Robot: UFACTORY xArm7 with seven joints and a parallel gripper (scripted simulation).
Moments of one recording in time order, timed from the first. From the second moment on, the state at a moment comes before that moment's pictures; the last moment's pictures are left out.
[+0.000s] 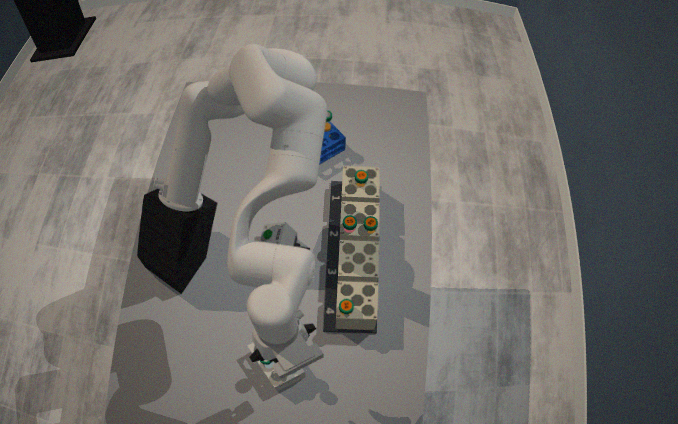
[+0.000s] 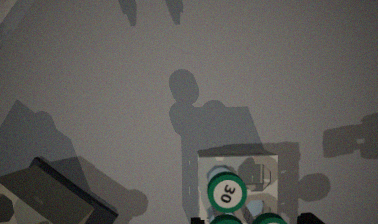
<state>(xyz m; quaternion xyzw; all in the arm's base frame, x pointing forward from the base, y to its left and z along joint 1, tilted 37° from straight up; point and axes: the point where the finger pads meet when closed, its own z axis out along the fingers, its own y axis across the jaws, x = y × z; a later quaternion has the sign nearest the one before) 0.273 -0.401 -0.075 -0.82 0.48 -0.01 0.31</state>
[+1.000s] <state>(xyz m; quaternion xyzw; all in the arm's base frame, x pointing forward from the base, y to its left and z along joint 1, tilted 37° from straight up) 0.290 -0.375 -0.117 -0.82 0.48 -0.01 0.31</state>
